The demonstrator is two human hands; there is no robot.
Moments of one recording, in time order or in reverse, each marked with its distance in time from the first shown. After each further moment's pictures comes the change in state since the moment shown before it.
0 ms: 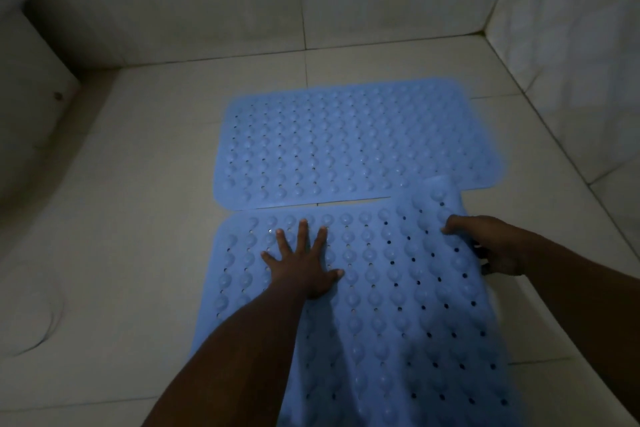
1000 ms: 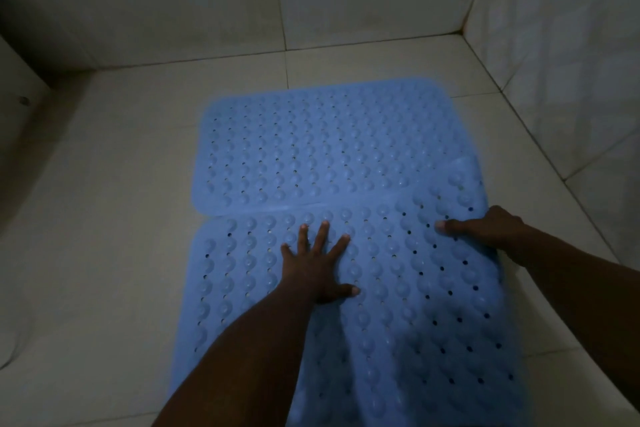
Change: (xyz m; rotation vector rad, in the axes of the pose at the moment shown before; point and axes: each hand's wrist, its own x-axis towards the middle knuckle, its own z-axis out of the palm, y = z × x) left_hand 0.008 0.040 -0.001 0.193 -0.028 0.251; right_hand 0.105 0.055 -0.060 -0.158 0.242 -0.013
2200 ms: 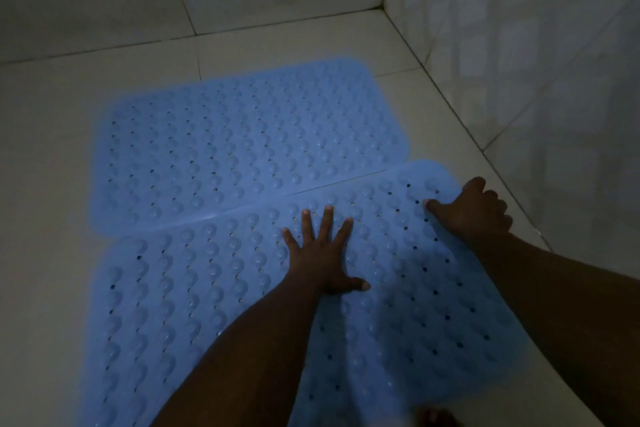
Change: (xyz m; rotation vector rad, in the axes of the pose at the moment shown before) left_hand 0.056 0.126 -0.007 0.005 0.017 0.152; right_hand -0.052 0.014 -0.043 -0.204 0.459 0.082
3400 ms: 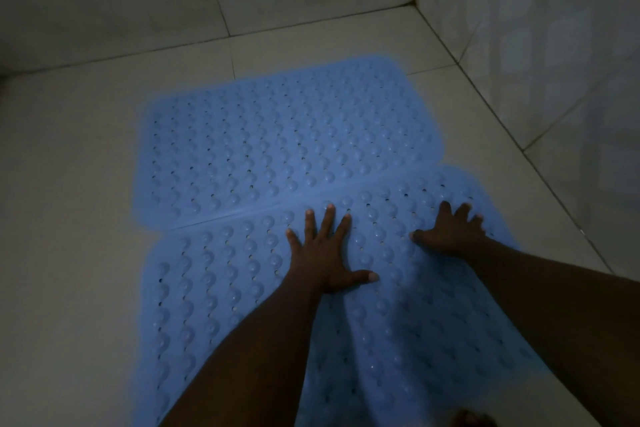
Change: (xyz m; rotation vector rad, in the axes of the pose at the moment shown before) left_hand -0.023 -0.052 -0.005 -0.135 0.050 -0.044; right_hand -0.016 -0.034 0.064 -0.297 -0.419 -0.126
